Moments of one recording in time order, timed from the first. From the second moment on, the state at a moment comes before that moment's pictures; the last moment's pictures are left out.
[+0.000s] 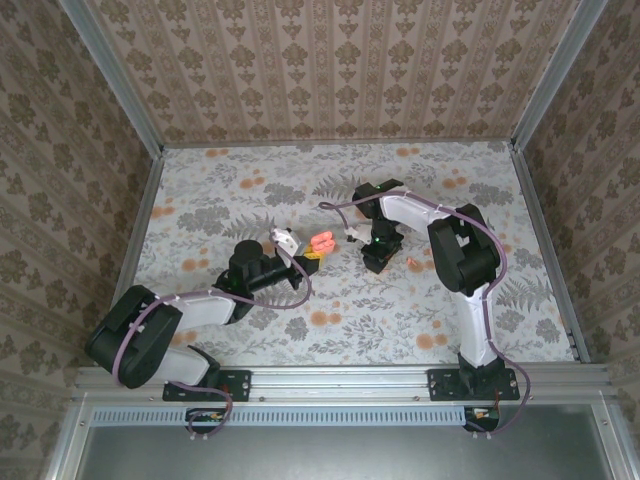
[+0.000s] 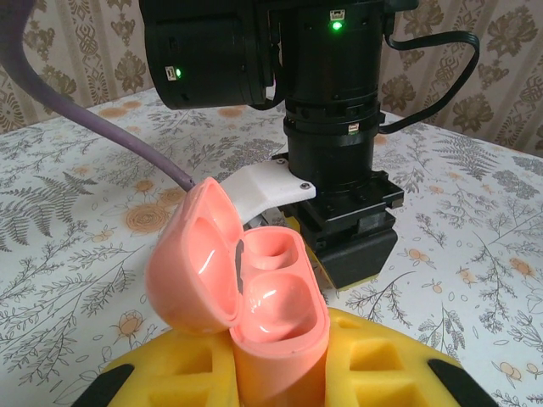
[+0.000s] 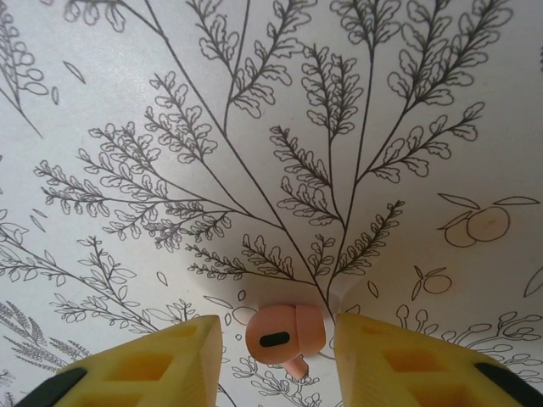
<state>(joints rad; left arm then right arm) -0.63 1.38 0.37 0.82 0.49 -0.01 0.46 2.12 1.58 -1.18 -0.05 -0.42</state>
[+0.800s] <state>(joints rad) -0.64 1.41 0.37 0.84 0.49 0.00 0.41 1.95 1.43 -1.01 -0.12 -0.27</state>
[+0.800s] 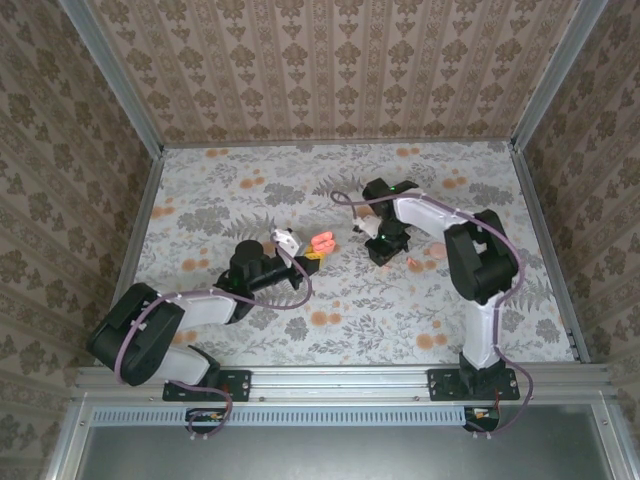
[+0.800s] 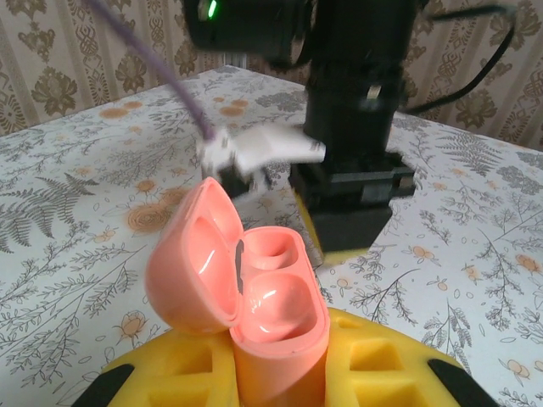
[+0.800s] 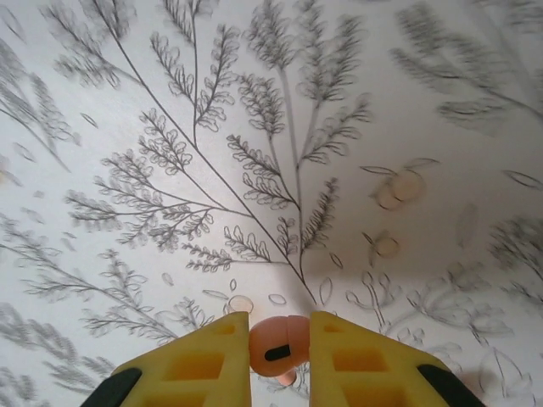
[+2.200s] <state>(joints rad) -0.69 1.63 0.50 1.12 0.47 -0.12 0.55 1.34 0.88 0.11 -0.36 0.45</state>
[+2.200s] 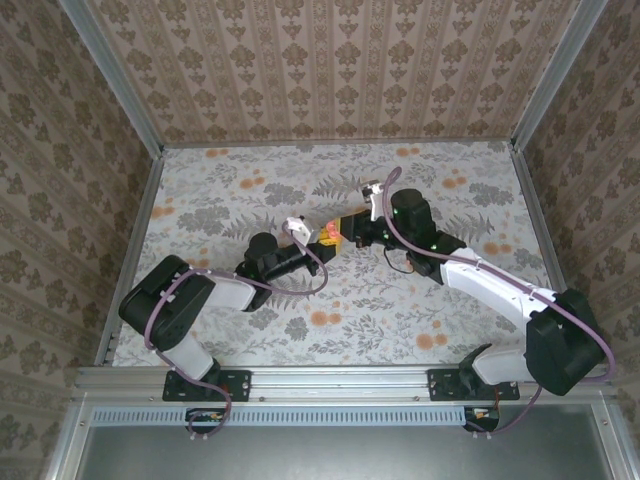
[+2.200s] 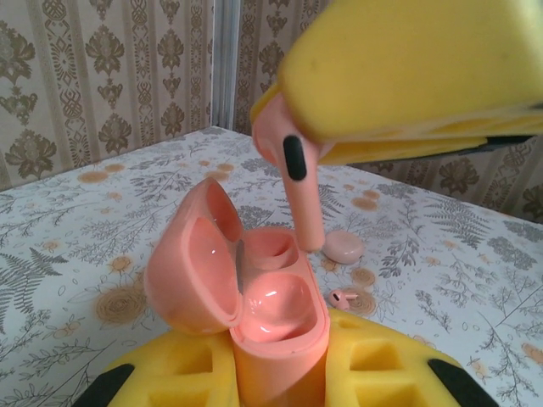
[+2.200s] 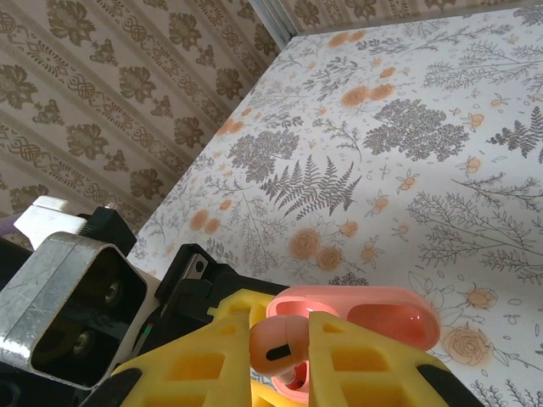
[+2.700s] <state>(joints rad) -0.69 1.63 0.50 1.14 0.47 -0.15 0.58 1.38 0.88 0.15 -0.34 0.45</state>
